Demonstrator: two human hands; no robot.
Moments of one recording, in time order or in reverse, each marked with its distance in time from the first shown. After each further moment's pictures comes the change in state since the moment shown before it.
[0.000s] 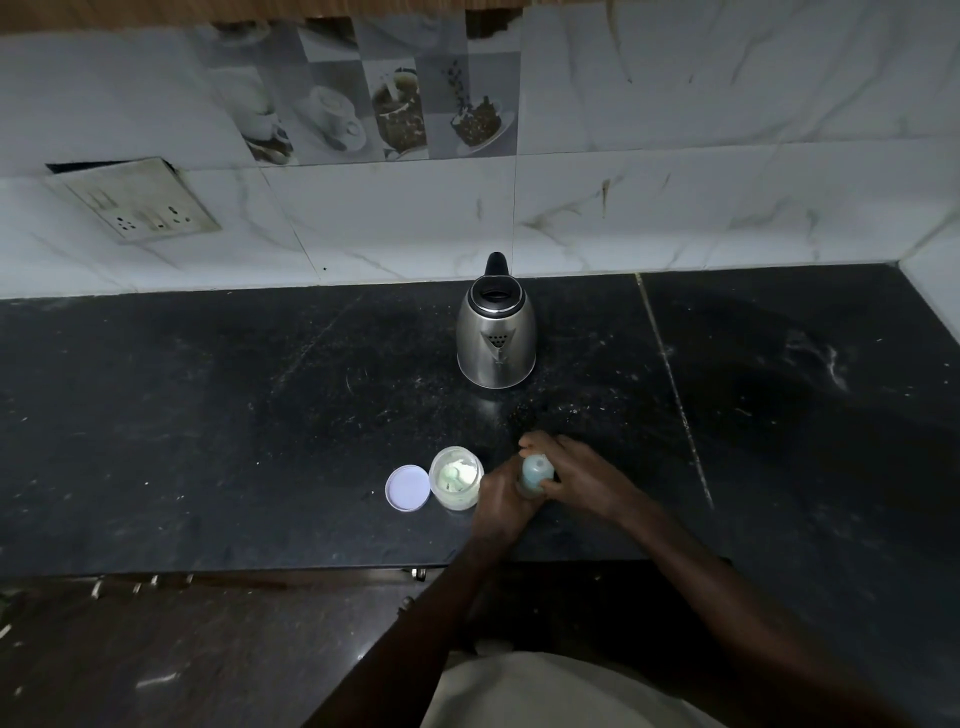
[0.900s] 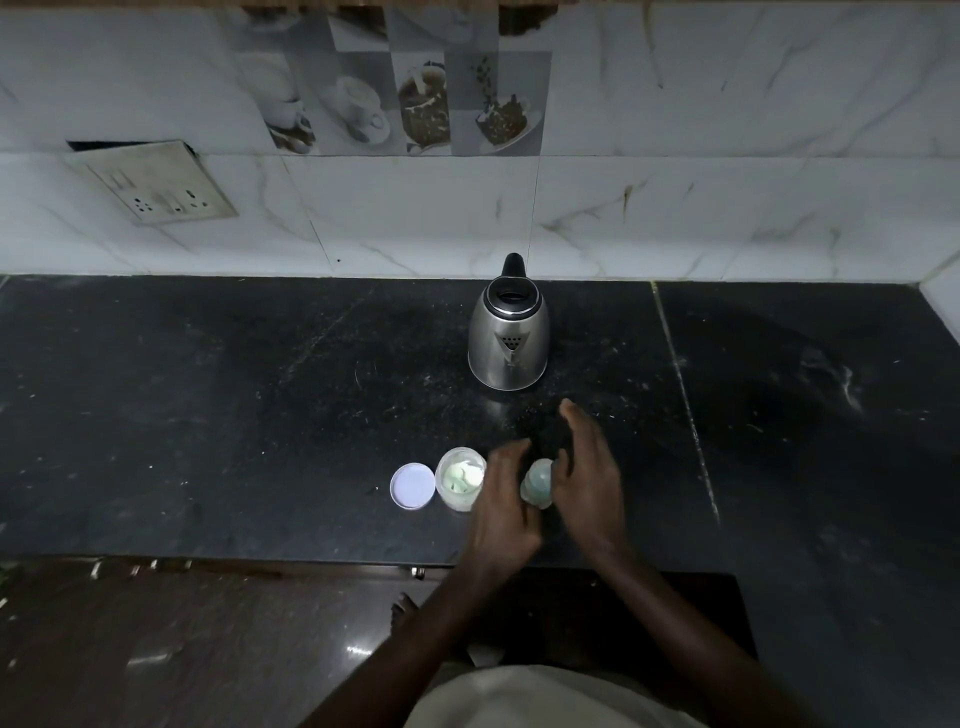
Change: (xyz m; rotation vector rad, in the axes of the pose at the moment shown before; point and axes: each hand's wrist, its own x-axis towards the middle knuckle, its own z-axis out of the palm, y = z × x) left_hand -0.032 0.048 -0.028 0.134 0.150 0.229; right_hand -0.013 -0.057 0.015 0.114 0.741 0.125
